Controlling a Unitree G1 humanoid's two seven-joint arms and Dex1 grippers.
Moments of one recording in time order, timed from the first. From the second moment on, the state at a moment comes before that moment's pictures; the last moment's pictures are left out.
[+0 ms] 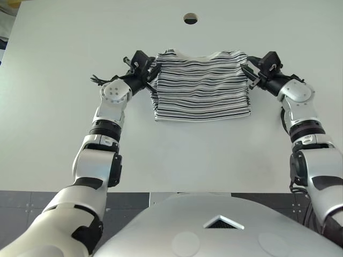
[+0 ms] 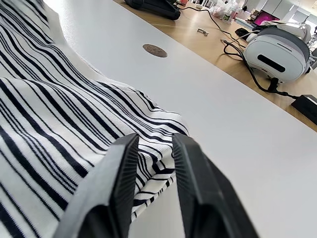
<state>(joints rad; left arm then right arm) -0.56 0.31 -0.08 0.98 0.00 -0.28 -0.50 -0.58 -0.38 0.09 1.05 0.00 -0.47 0.66</state>
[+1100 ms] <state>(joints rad) -0.52 0.65 -0.68 0.24 1.29 -0.70 -0.20 -0.60 -0.82 0.71 0.28 -0.27 -0.67 1.13</state>
